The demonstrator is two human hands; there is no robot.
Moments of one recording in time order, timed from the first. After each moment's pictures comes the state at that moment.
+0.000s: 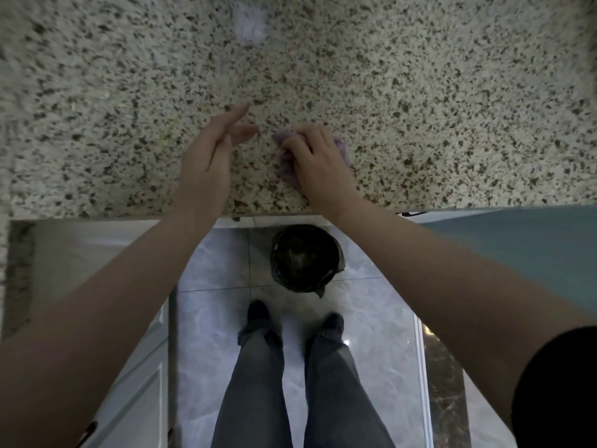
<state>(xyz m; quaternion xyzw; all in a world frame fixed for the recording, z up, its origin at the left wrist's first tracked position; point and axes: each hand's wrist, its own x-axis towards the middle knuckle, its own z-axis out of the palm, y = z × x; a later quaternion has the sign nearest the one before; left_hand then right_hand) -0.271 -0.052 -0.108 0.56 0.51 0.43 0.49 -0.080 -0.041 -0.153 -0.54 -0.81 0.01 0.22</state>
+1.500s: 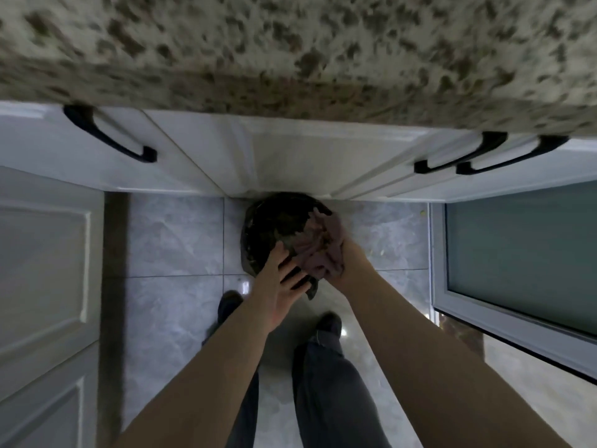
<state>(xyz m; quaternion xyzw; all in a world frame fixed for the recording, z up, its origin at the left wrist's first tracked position) -0.123 -0.236 -0.449 -0.08 0.54 0.28 0.79 0.014 -0.195 -0.442 -0.55 0.08 0.73 0.39</state>
